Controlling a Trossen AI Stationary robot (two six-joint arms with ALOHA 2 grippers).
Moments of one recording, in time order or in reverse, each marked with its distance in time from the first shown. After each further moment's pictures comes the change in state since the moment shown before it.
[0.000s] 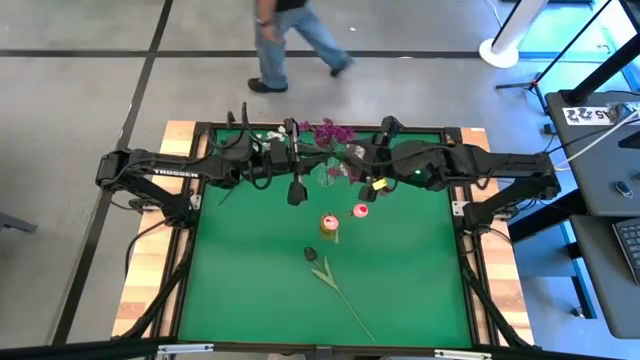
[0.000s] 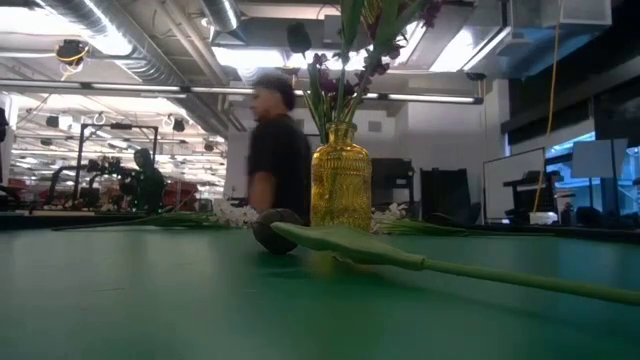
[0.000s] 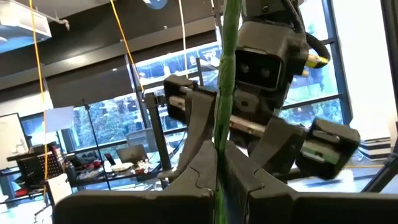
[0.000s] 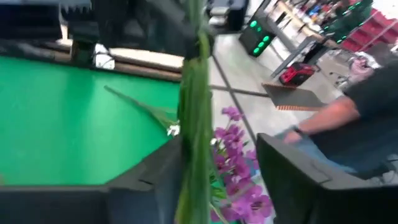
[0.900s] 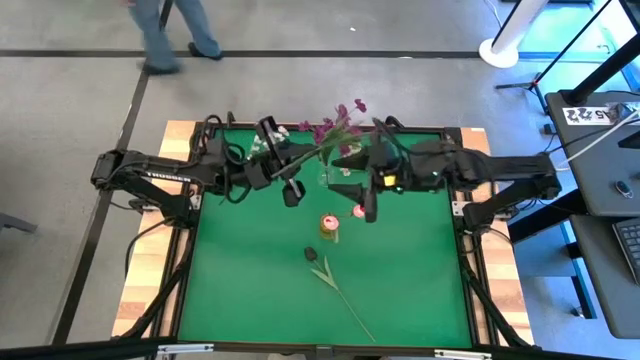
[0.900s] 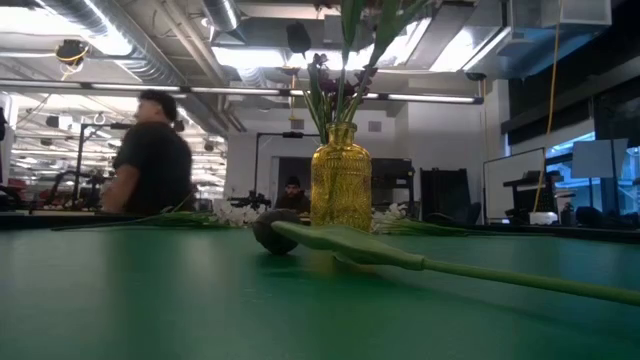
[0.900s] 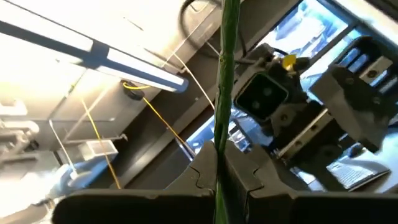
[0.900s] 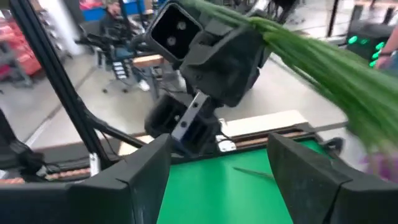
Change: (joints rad) left arm -0.087 -0.041 -0.001 0.225 -0.029 0.587; right arm 0.045 -0.005 0.000 0.282 -0.332 0.435
